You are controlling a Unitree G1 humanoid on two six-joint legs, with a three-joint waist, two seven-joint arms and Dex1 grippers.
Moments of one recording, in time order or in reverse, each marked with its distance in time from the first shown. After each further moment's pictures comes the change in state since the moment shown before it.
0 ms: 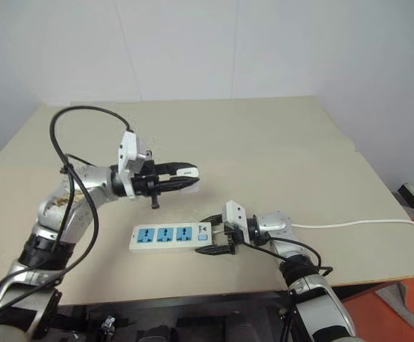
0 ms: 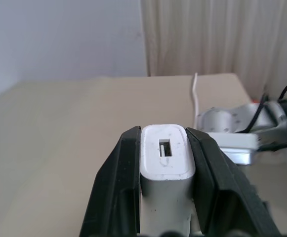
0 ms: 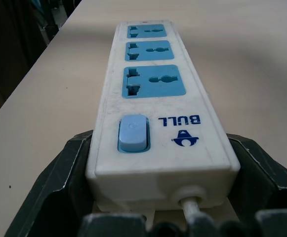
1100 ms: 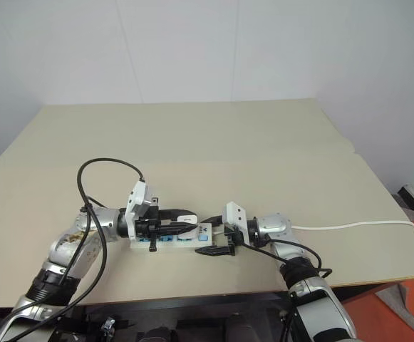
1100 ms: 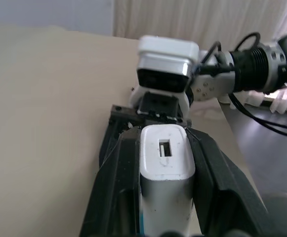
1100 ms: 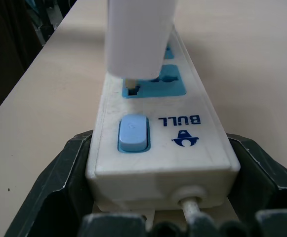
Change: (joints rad) left arm 0.203 -0.050 -0.015 0.093 0.113 -0.097 -0.202; right arm 0.013 -0.003 0.002 -0.009 0.000 0.014 -0.021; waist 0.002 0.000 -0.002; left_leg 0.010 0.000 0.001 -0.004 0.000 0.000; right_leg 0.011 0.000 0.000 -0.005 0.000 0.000
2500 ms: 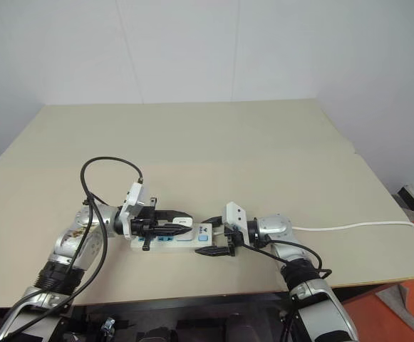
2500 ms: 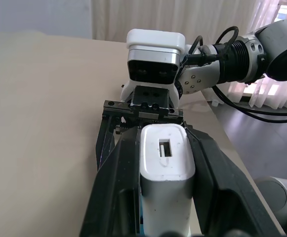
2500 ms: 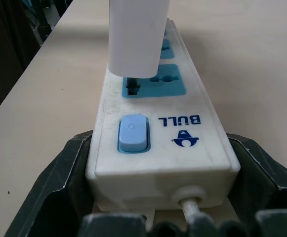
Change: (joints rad) left arm -0.064 -0.019 0.015 0.182 0.018 -0.115 -0.175; right arm 0.021 -0.007 0.001 -0.049 0.000 0.040 -0.021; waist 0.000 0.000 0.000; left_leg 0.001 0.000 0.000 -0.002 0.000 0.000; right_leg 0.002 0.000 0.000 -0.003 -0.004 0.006
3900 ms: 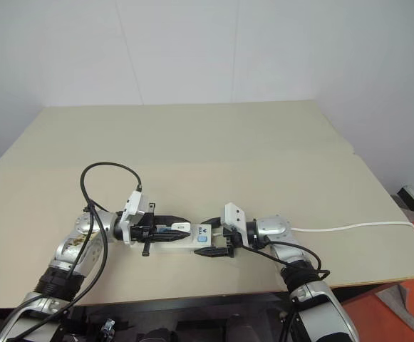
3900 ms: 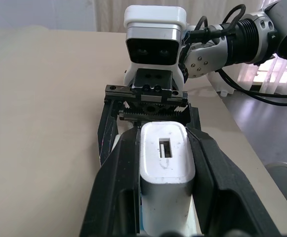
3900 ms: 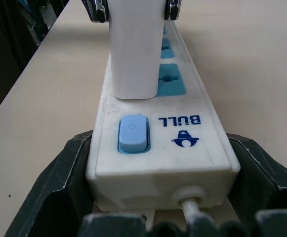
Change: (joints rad) left arm 0.044 0.004 -0.028 0.045 0.049 -0.097 0.003; right arm 0.013 -0.003 0.013 -0.028 -0.001 0.026 -0.018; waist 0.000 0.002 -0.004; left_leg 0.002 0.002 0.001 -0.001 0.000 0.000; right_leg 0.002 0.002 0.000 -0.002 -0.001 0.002
